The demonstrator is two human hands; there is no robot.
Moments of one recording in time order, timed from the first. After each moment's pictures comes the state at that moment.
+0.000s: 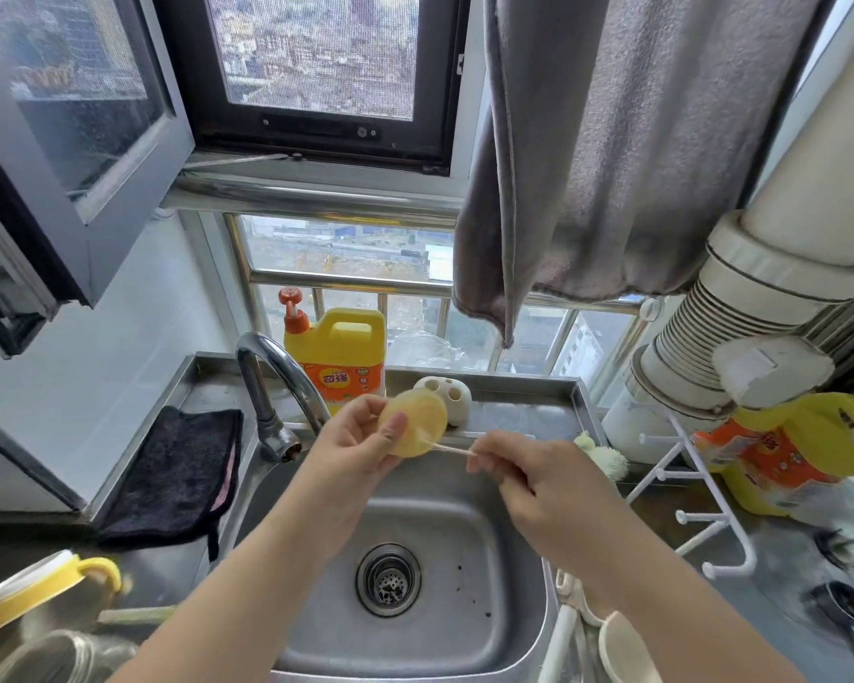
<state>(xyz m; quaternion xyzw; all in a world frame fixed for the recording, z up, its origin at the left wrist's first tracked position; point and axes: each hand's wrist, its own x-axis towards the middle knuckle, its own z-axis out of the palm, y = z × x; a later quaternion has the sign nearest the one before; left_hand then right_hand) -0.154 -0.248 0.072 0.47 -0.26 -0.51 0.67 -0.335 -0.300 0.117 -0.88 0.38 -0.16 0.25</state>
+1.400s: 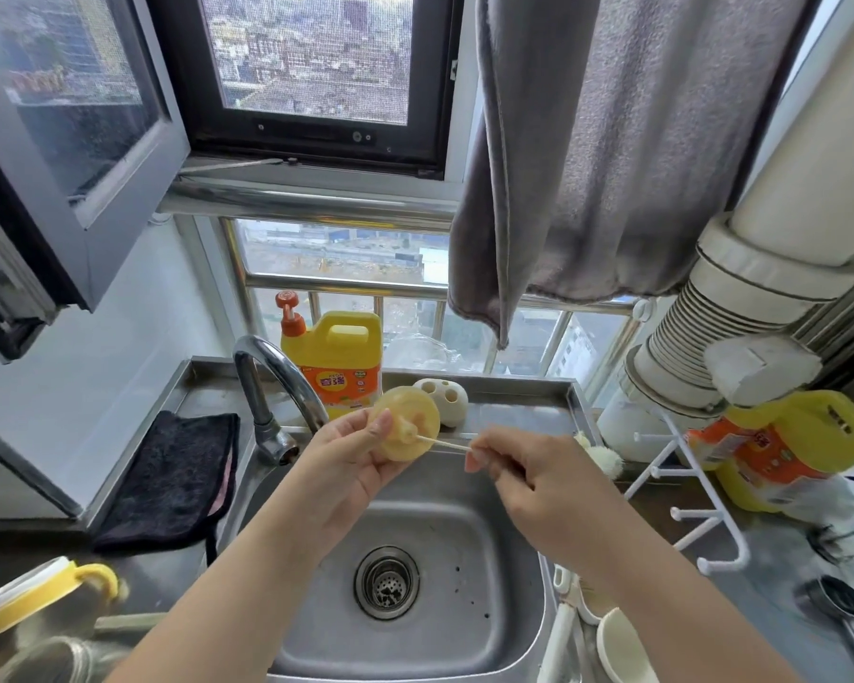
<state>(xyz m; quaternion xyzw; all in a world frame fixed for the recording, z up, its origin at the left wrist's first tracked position) -0.144 -0.244 0.076 0.40 -0.17 -0.60 0.67 -0.336 -0.298 0.120 -0.87 0.37 -0.18 0.28</state>
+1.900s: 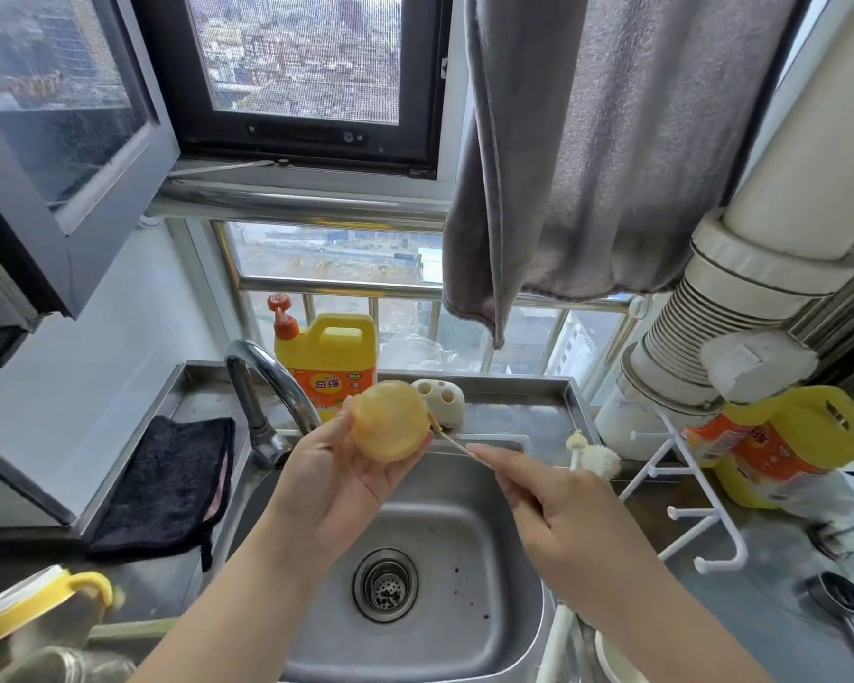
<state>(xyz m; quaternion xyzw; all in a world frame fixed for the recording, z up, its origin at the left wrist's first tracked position) -0.157 -0.244 0.092 0.27 -0.03 -0.65 0.71 -0.358 -0.285 0.109 -0.87 0.40 -0.17 0.23</state>
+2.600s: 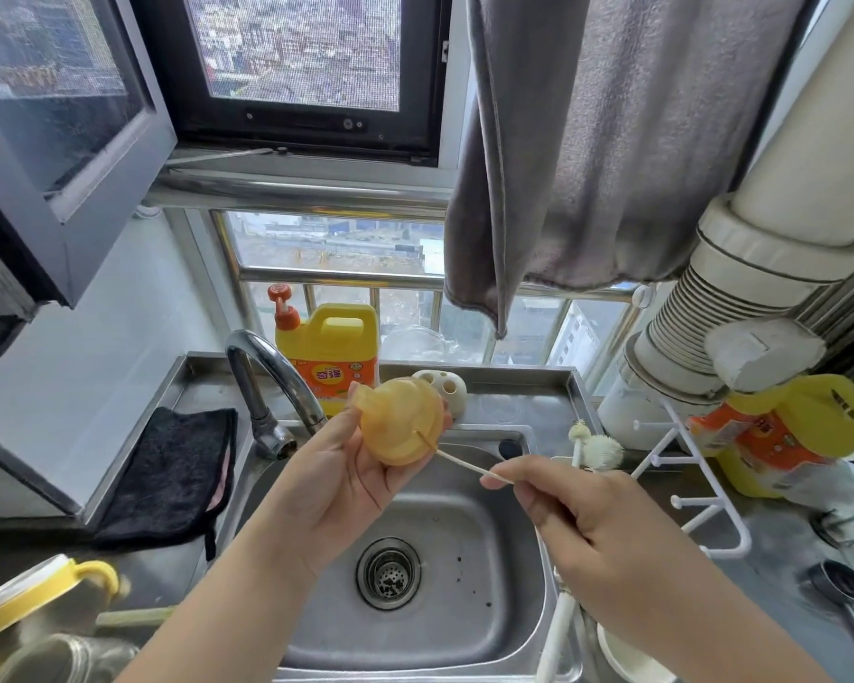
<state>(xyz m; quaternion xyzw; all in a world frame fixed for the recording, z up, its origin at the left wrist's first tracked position) -0.166 -0.232 0.110 0.29 -0.08 -0.67 0.68 -0.373 -0.271 0.134 -0.88 0.36 -0.14 0.28</state>
